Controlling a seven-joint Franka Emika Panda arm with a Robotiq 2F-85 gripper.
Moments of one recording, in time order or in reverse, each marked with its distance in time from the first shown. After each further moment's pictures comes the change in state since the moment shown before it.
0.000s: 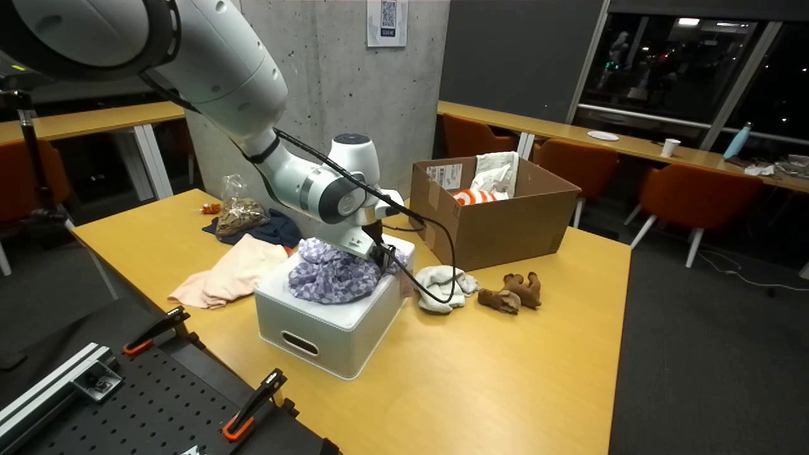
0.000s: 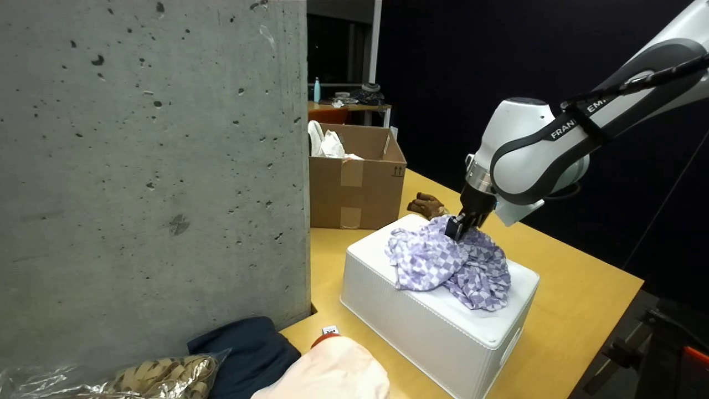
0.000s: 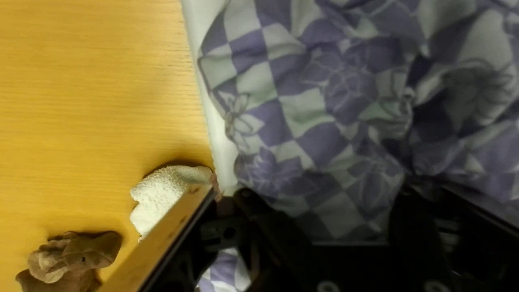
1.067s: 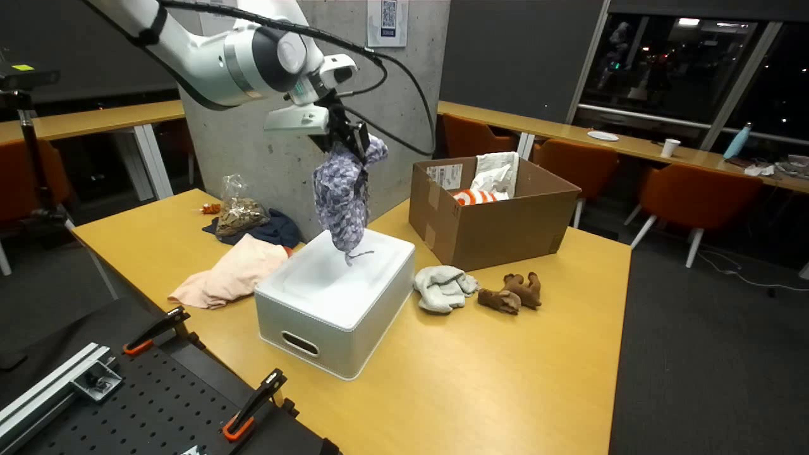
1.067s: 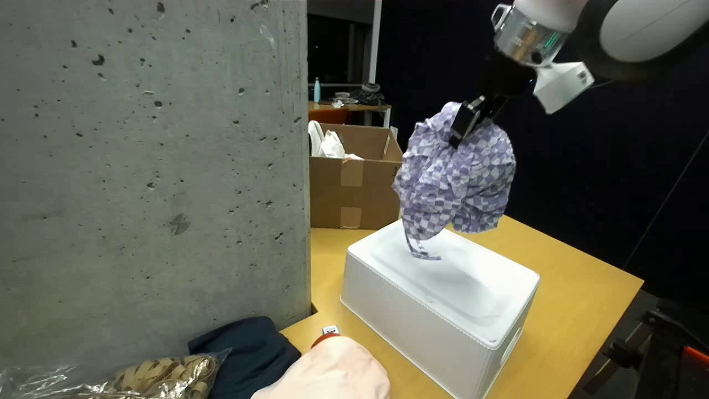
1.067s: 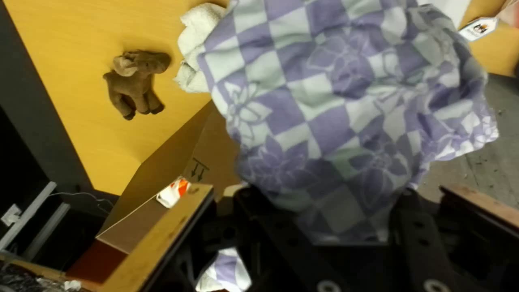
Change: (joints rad) arm 0.262 -0.550 -0.157 -0.276 -0.299 -0.008 0.246
